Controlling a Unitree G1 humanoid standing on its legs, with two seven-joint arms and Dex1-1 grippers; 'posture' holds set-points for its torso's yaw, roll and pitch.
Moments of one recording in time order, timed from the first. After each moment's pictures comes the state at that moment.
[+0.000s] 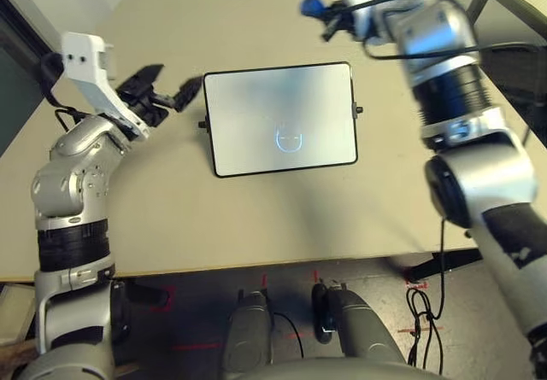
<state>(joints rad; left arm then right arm) -0.54 0.59 0.40 0.07 -0.44 0.36 -0.44 -1.39 -0.40 0.04 0.68 -0.26 0.79 0.58</state>
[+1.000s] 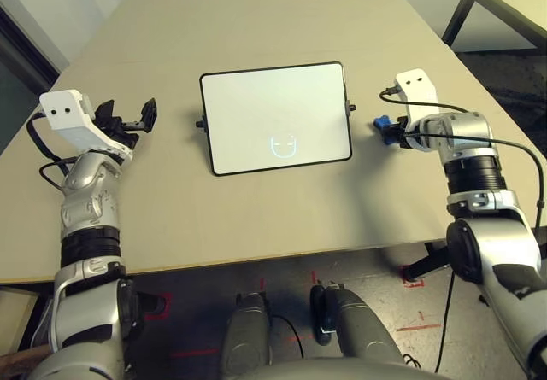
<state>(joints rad) -0.54 0.57 0.42 0.56 -0.32 0.01 -0.37 -0.94 -0.38 -0.10 0.54 0.00 0.92 0.40</state>
